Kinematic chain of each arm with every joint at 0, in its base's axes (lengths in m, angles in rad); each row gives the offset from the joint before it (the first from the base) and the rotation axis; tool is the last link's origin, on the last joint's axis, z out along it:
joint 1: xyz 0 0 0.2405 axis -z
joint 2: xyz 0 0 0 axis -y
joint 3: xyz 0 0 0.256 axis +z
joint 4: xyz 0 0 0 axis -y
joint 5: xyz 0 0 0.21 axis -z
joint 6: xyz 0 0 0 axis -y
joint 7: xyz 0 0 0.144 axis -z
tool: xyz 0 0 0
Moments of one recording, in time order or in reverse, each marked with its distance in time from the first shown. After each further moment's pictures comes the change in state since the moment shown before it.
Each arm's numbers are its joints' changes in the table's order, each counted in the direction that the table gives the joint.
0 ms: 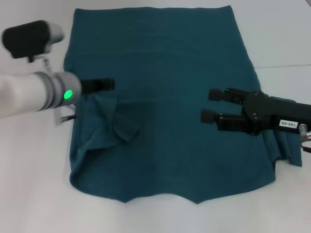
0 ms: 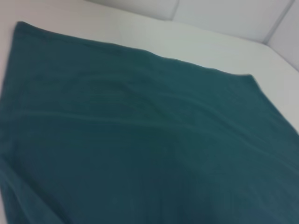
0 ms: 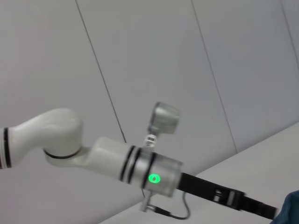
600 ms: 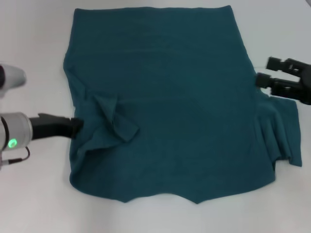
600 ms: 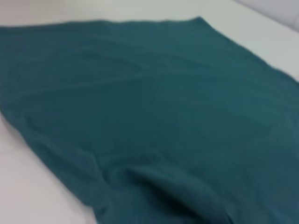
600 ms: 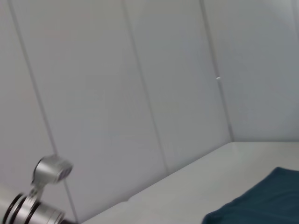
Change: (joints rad) left arm -0.333 0.013 0.016 -0.360 0.008 -0.345 -0.356; right arm 0.086 0.018 0.121 0.230 -0.038 0.004 -0.139
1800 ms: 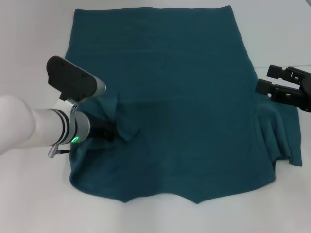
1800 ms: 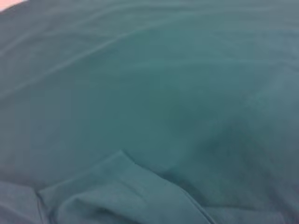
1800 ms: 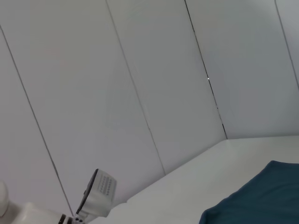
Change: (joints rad) left arm 0.274 0.001 0.323 0.391 -0.174 0.426 0.170; right arm 0.018 -0.015 0.007 -0.030 0.005 -0.002 0.005
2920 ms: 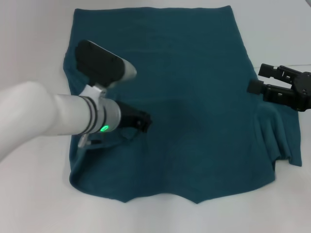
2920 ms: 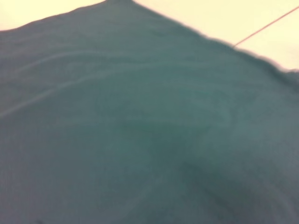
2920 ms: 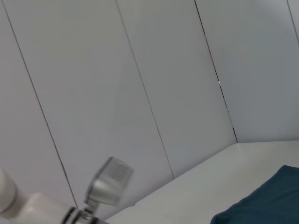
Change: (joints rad) left arm -0.008 0.003 0.181 -0.160 0.103 -0.067 0.146; right arm -0.021 0.002 -0.005 -0.041 -0.005 -0.001 0.032
